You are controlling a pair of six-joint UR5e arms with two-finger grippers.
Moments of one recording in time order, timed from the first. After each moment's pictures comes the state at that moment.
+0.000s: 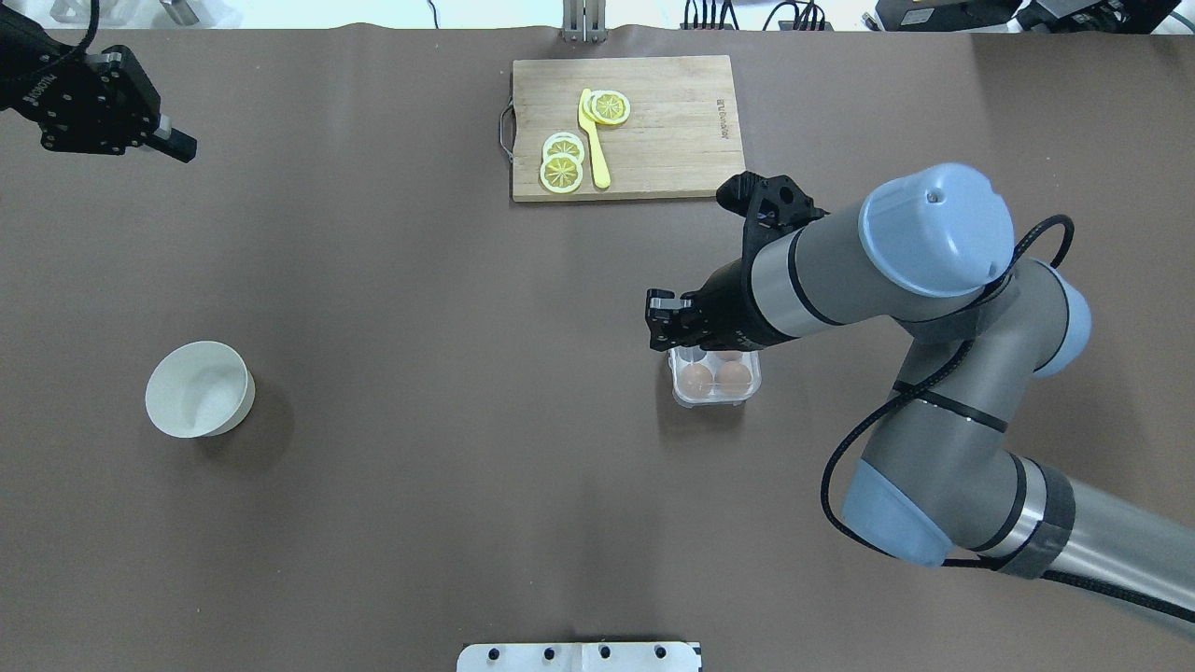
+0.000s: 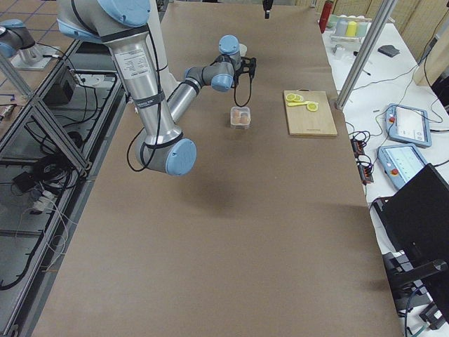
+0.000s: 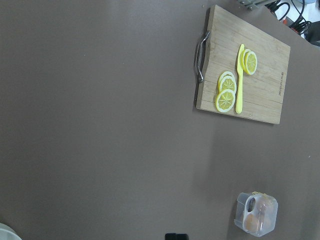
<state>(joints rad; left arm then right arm) -1.23 -1.91 -1.68 -2.22 -2.70 -1.29 0.62 -1.11 1.93 -1.20 2.02 1.44</state>
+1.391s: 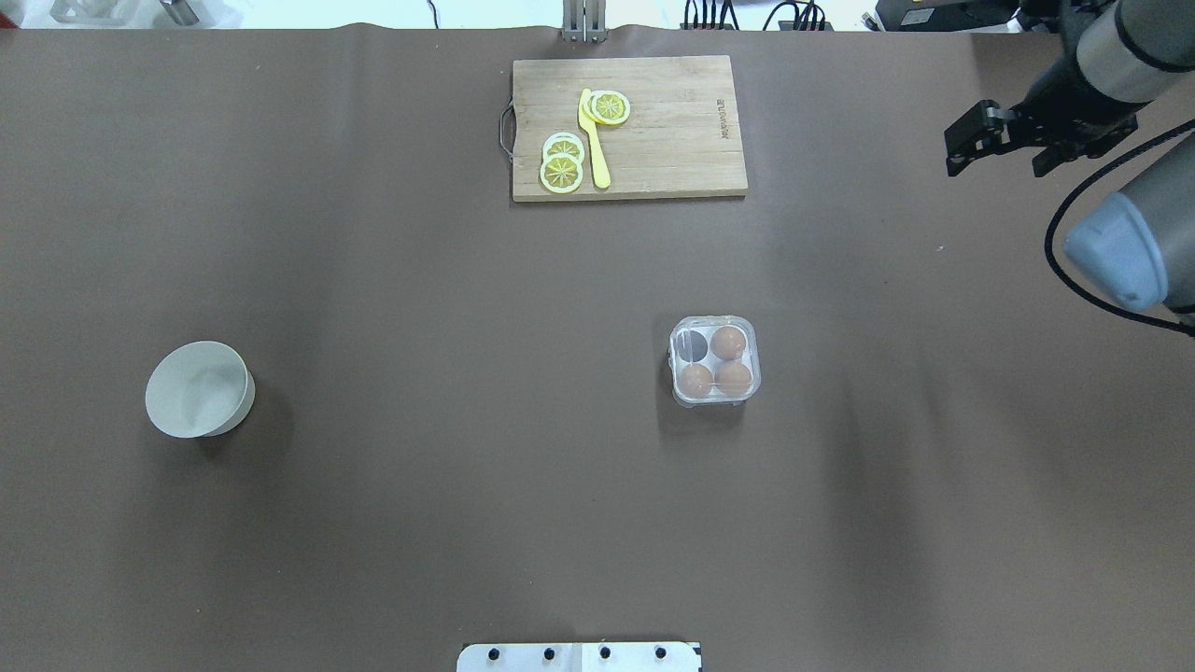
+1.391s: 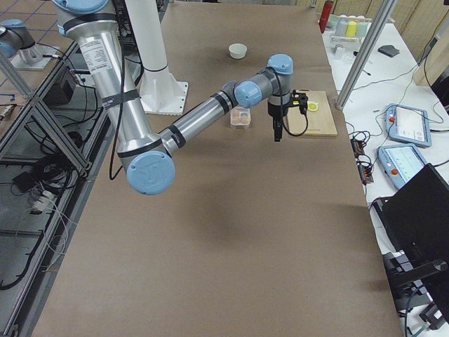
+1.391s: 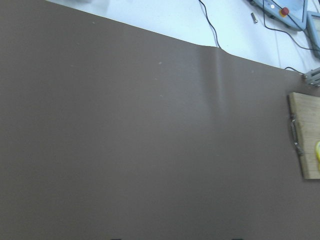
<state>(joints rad) -1.54 -1.72 -1.50 -2.07 -2.50 -0.38 1.16 -1.25 1.82 -1.66 2.19 0.60</state>
